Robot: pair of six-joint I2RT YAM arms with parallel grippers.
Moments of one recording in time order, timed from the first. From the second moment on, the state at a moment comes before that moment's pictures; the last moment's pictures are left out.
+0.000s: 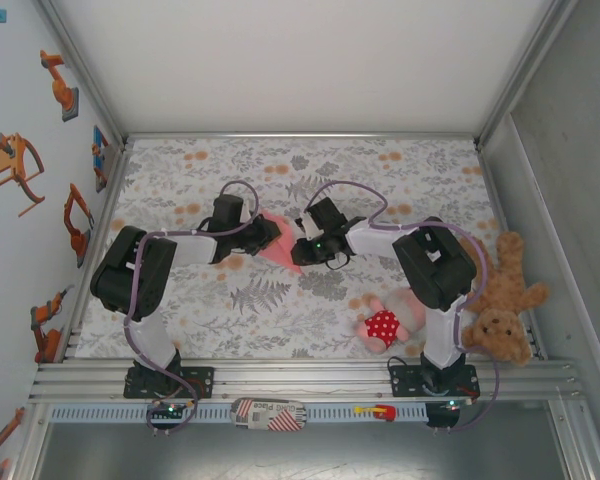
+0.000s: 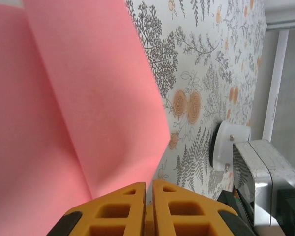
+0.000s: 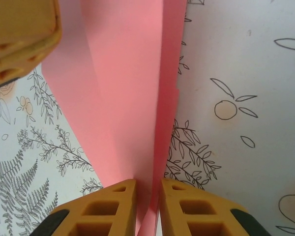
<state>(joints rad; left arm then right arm) -0.47 1.80 0.84 0.25 0.52 -0.99 0.66 1.96 1.14 -0.23 -0.43 0.39</state>
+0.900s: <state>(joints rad) -0.49 1.90 0.87 0.26 0.51 -1.00 0.65 1.97 1.15 -0.23 -0.46 0.39</state>
